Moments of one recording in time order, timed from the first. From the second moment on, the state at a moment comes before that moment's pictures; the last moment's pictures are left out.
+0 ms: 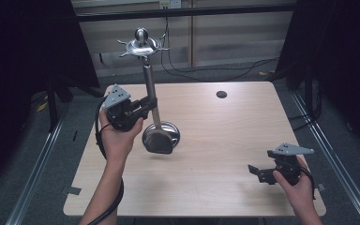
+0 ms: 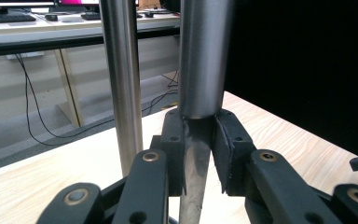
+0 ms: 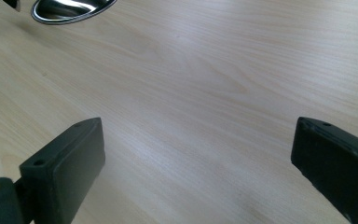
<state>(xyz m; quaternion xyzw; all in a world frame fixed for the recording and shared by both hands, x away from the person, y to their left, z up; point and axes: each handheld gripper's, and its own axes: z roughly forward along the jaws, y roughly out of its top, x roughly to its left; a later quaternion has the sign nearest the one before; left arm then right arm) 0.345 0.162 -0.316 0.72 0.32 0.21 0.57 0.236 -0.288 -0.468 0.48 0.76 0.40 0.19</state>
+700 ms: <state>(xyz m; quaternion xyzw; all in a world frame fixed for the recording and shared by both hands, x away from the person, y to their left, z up) 0.343 0.177 -0.323 0.72 0.33 0.21 0.57 0.235 -0.288 -0.469 0.48 0.76 0.40 0.18</state>
